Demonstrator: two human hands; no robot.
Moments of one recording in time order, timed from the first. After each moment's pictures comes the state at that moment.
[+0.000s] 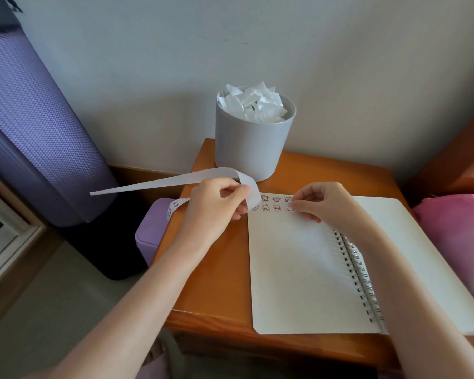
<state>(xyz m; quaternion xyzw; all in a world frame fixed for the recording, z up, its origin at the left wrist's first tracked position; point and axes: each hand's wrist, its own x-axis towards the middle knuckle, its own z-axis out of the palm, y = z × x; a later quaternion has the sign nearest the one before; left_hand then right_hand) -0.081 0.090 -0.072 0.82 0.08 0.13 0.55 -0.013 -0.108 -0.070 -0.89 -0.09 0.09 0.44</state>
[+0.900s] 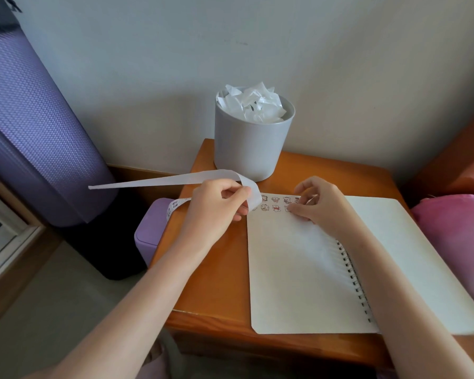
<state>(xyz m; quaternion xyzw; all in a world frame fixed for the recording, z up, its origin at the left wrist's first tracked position) -0.081 0.087 -0.072 0.82 0.09 0.12 0.55 -0.011 -0.106 -0.083 -0.90 -0.10 0.03 0.42</state>
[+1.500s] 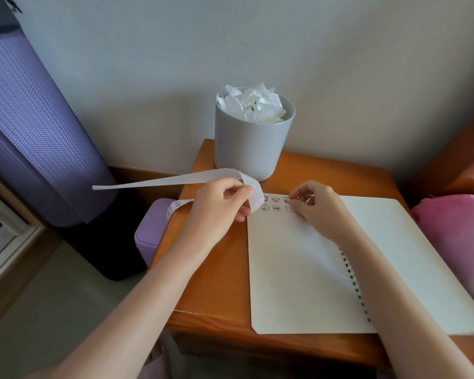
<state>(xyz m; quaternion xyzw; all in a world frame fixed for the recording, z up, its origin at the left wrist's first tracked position) -0.082 0.085 -0.071 0.81 0.06 0.12 0.57 -0.013 -0.100 -0.085 -0.92 -0.11 0.00 0.38</state>
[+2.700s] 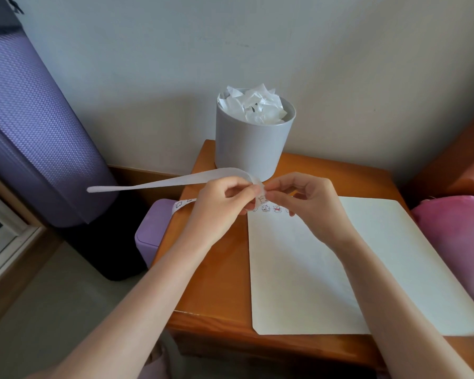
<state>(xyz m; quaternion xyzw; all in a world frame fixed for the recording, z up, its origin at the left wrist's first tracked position) -0.084 0.084 -0.063 0.79 0.02 0.10 0.61 -0.037 -0.078 -0.061 -0.82 -0.23 0.01 0.53</state>
